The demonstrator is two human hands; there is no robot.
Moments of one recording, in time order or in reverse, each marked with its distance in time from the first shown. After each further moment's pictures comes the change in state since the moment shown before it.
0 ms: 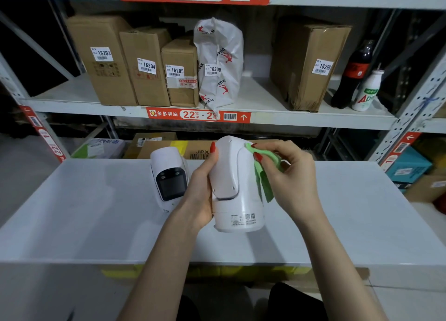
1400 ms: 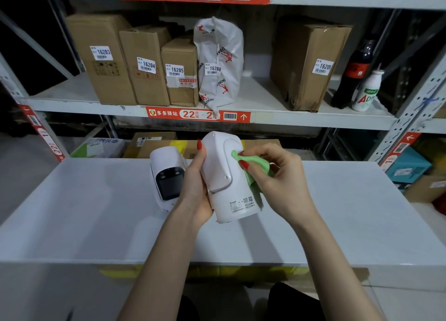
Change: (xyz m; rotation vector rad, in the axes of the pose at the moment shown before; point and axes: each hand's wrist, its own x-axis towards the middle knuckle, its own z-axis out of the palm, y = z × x) left_hand 0.005 0.003 -0.002 -0.129 0.085 0.019; right_hand -0.004 -0.008 0.008 0.077 -0.159 0.053
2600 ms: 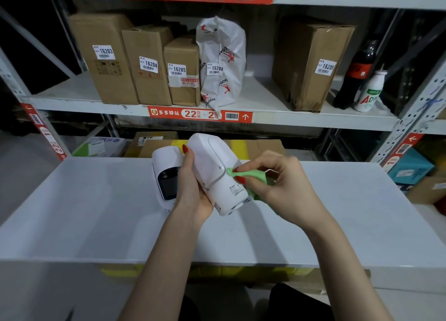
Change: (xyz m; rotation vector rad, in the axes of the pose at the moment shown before) left_hand 0.017 -0.005 -0.012 -0.208 0.141 0.019; right_hand -0.005 -0.010 -0.008 -0.096 -0.204 0.006
